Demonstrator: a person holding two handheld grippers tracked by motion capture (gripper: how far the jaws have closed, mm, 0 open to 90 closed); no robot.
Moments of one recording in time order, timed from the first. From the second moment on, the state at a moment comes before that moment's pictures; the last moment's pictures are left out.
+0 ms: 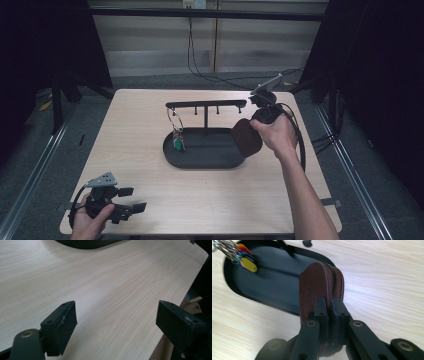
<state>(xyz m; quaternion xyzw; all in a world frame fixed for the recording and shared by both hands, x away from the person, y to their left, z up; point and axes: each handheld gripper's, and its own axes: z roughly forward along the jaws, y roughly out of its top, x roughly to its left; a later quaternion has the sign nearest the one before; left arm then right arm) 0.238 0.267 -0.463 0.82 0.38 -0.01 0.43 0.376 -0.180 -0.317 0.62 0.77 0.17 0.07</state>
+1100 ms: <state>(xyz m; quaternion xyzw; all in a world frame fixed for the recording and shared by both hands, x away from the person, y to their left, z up) 0.238 0.268 -0.462 0.82 0.38 -0.01 0.43 0.396 -0.194 -0.375 0.67 0.68 0.31 -0.02</state>
